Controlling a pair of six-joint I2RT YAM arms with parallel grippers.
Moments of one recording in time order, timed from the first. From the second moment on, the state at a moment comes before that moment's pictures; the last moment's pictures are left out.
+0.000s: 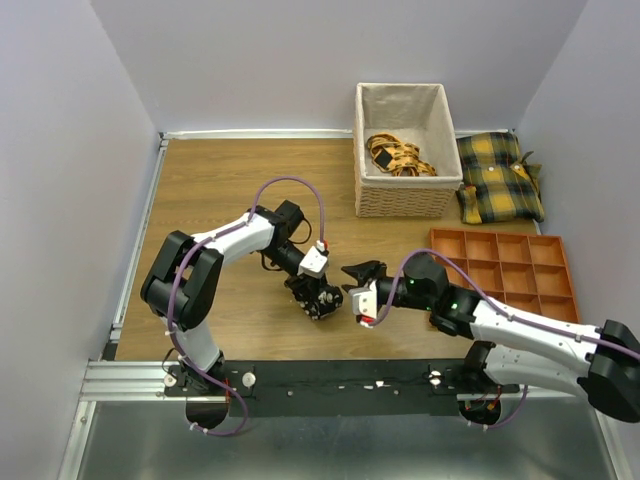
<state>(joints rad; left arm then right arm) -0.53 1.73 1.09 -0.93 1.15 1.54 0.95 0.98 0.48 0.22 -0.33 -0.94</state>
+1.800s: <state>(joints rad) -0.52 1.74 1.16 -1.05 1.16 1.63 1.06 1.24 0.75 -0.03 -0.25 -1.48</state>
